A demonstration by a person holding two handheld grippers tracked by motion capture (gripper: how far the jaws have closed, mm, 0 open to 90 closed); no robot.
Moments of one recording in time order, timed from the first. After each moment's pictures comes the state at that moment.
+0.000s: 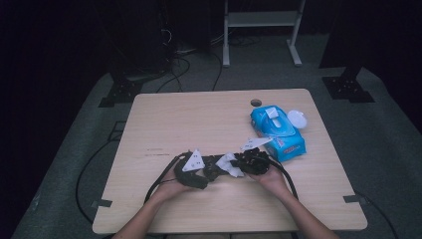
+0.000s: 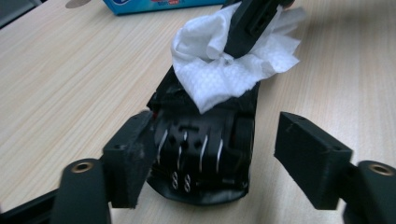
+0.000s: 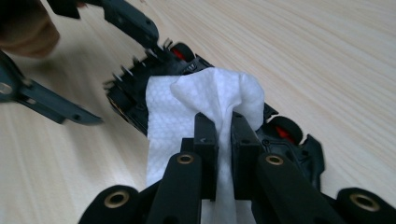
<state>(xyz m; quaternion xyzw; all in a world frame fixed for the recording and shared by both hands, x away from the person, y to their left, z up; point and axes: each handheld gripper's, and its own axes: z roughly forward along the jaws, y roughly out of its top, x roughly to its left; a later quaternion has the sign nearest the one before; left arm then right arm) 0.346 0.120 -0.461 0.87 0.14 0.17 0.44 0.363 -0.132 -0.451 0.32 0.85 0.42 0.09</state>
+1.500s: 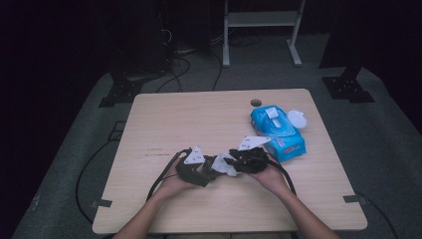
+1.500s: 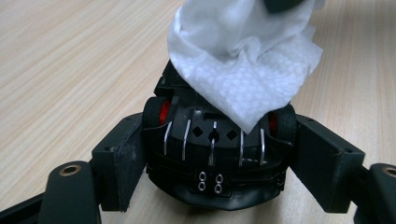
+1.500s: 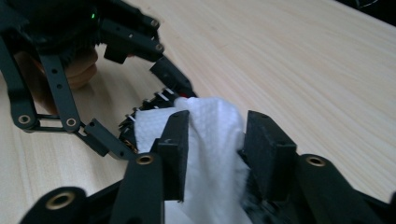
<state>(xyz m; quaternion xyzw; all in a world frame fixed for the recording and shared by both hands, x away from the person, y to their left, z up) 0.362 0.117 -0.473 0.87 0.18 0.12 0.43 0.357 -0.121 -0.430 0.26 0.85 0.44 0.15</state>
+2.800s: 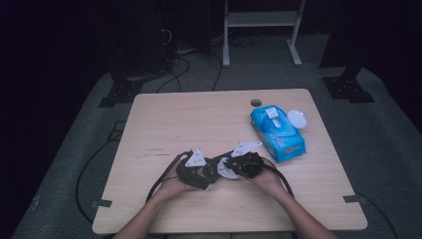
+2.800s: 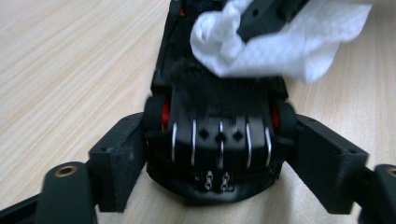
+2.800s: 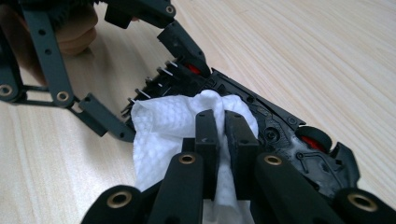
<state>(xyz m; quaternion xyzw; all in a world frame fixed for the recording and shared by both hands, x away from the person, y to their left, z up) 0.358 0.116 -0.479 0.89 0.17 0.12 0.41 0.354 -0.110 -0.446 0.25 0.87 0.40 0.13</state>
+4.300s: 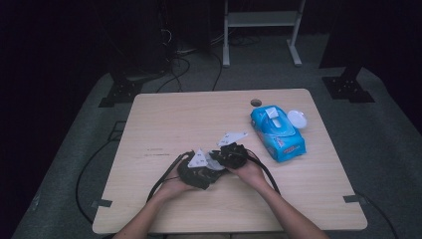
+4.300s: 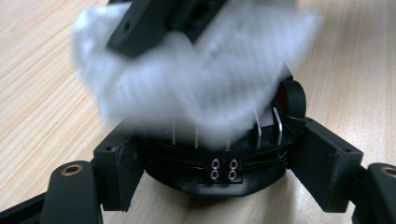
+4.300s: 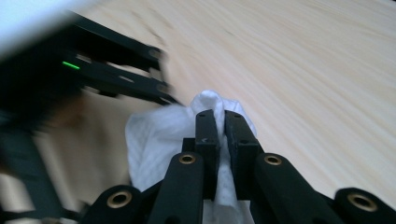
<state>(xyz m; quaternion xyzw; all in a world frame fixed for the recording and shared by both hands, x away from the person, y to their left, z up) 0.357 0.114 -0.476 0.89 0.17 0.14 0.40 0.377 -0.070 -0.437 0.27 0.85 0.43 0.13</state>
